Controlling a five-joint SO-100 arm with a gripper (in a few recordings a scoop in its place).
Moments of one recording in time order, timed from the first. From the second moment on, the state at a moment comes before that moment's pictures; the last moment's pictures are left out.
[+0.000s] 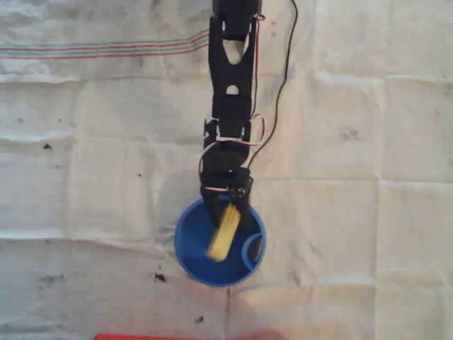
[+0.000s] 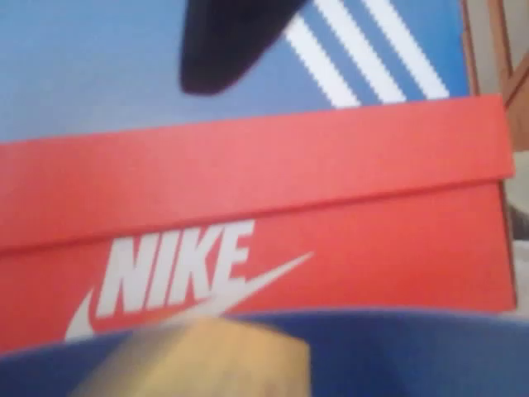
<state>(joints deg) -6.7 66.9 82.9 17.0 -72.8</state>
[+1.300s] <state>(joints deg) -19.0 157.1 137.9 52.5 -28.1</state>
